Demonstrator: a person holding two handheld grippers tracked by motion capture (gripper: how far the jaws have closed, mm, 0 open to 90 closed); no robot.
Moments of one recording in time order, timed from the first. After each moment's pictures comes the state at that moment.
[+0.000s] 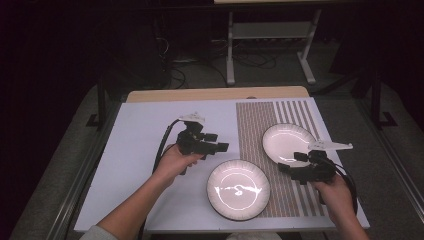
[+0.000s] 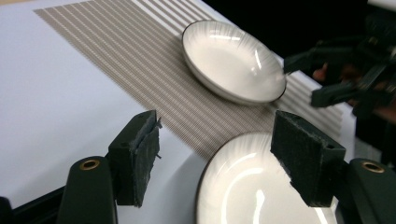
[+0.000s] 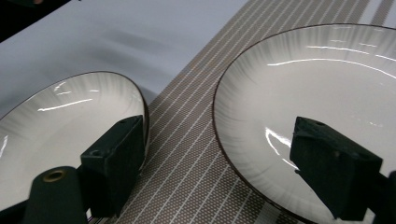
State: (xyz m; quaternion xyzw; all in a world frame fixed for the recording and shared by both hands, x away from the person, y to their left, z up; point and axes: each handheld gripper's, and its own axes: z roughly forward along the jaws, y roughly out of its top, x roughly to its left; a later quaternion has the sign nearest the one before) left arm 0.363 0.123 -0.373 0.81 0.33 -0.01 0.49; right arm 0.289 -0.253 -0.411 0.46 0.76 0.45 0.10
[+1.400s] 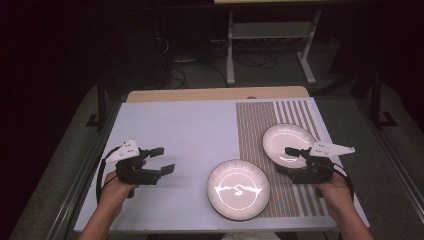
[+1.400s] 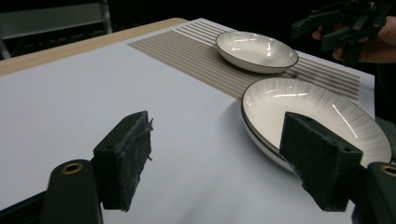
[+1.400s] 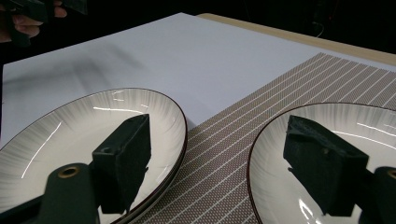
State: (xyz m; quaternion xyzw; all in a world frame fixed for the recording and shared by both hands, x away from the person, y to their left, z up) left arm 0.286 0.267 -0.382 0.78 0.29 0.11 0.55; right arm 0.290 -0.253 -0.412 0.31 0.77 0.54 0.13
